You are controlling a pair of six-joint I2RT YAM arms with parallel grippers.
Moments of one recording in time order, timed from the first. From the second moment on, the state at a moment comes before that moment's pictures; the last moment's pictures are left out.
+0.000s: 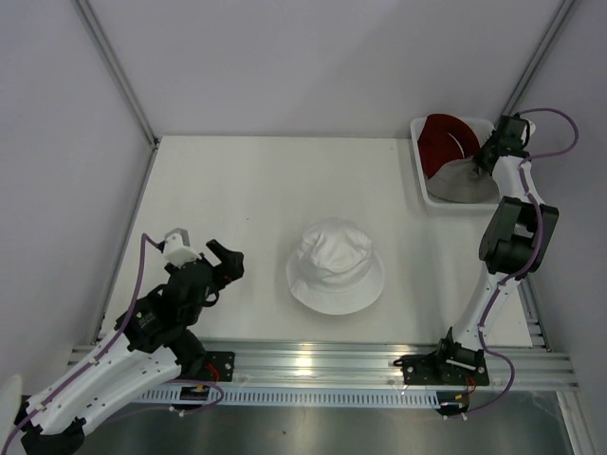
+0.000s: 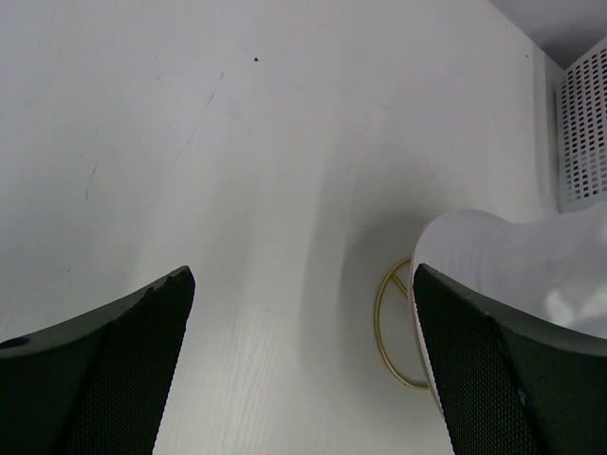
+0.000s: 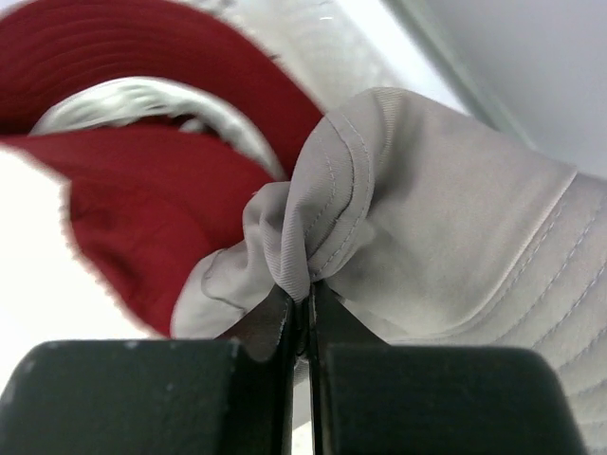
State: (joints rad) left arm -0.79 0.45 0.58 -0.68 -0.65 -0.94; right arm -0.28 2.11 1.80 -0.32 0.10 0.37
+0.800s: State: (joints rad) left arm -0.77 0.57 0.72 -0.48 -0.58 -0.78; right arm 0.24 1.25 1.53 -0.09 -0.67 0.60
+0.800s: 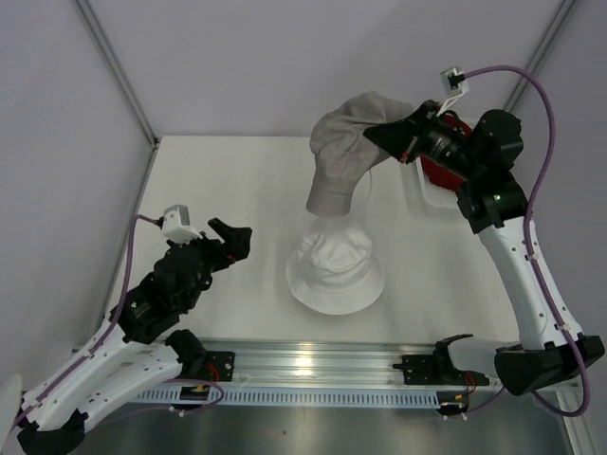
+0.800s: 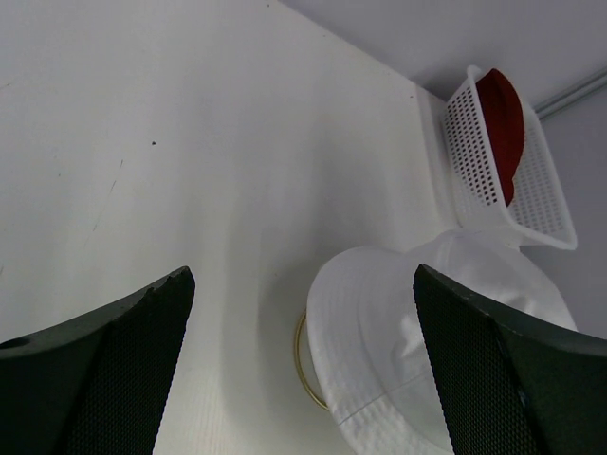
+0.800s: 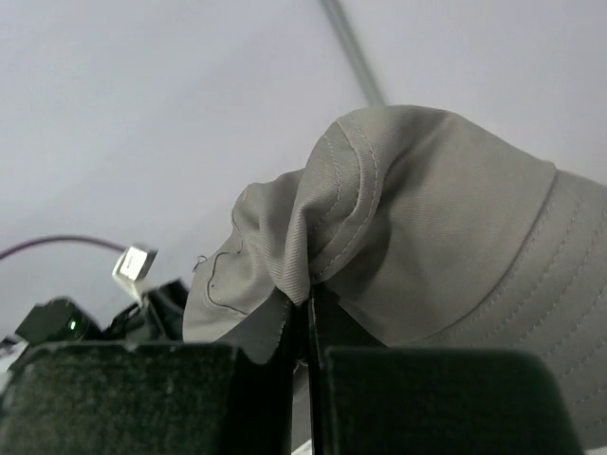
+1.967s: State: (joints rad) left arm -0.76 0.52 0.37 -0.01 -0.20 -1.13; right arm 0.53 1.08 1.13 -0.38 -0.53 0.46
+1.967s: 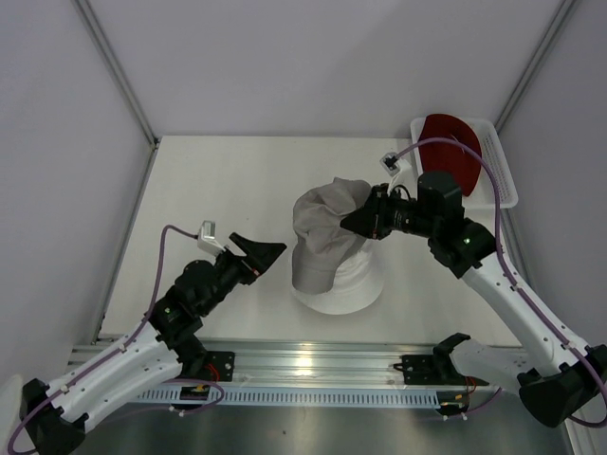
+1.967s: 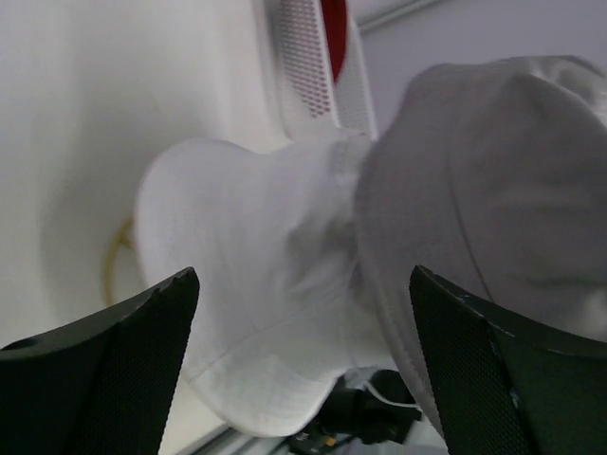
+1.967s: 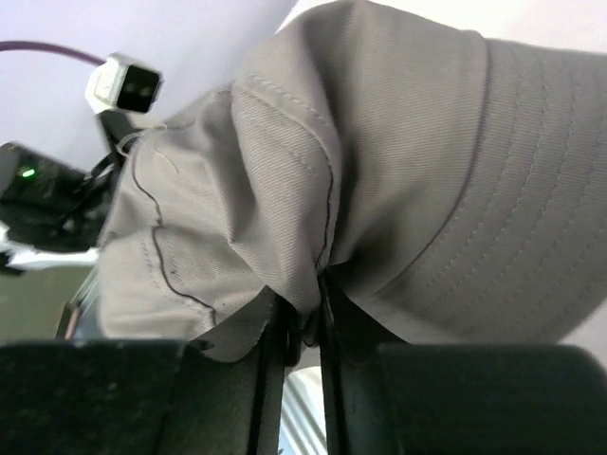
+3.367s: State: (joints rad) left arm -0.91 0.70 0.52 0.26 -0.08 -1.37; right arm 0.58 0.84 0.91 -0.26 -0.11 0.62
